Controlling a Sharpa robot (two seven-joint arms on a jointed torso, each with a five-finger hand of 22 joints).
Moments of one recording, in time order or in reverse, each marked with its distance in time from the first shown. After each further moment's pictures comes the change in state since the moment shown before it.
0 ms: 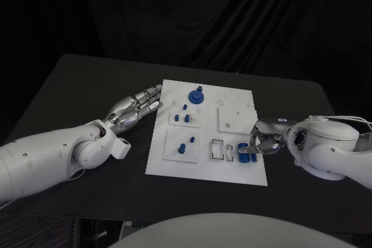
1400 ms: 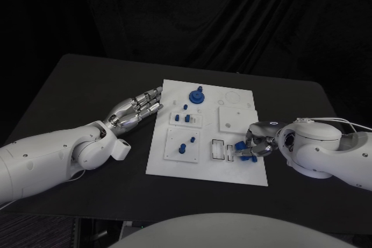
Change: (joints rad) left arm -0.006 -0.004 0.000 0.001 0.000 0.008 -0.015; left_hand 0.000 0.000 0.003 -0.003 0.000 0.004 0.004 0.000 0.000 0.003 0.011 0.000 0.000 0.000 0.007 0.000 0.000 0.000 0.000 0.000 0.000 0.000; right arm -0.033 0.080 0.001 -0.077 -0.003 0.021 0.003; right_hand 0.070 0.006 -0.003 0.003 0.056 -0.016 0.016 -0.125 -0.051 0.004 0.018 0.000 0.000 -0.001 0.021 -0.005 0.000 0.000 -0.003 0.019 -0.023 0.001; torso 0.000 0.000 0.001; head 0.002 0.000
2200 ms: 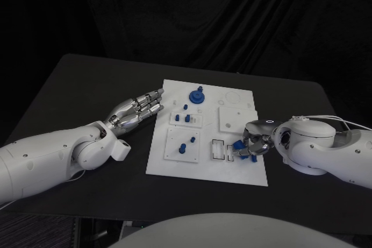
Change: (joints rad) left arm -0.001 -0.002 0.000 0.001 0.000 0.015 -0.011; left_hand 0.000 0.000 0.003 -0.003 0.000 0.016 0.017 0.000 0.003 0.009 0.016 0.000 0.003 0.000 0.000 0.000 0.000 0.000 -0.004 0.004 0.000 0.000; right arm -0.002 0.031 0.007 -0.029 0.017 0.000 0.026; right_hand 0.084 -0.003 0.005 -0.025 0.179 -0.013 0.015 -0.047 -0.013 -0.003 0.012 0.000 0.001 0.001 0.020 0.000 0.000 0.000 0.004 0.010 -0.004 0.000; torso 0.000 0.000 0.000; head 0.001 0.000
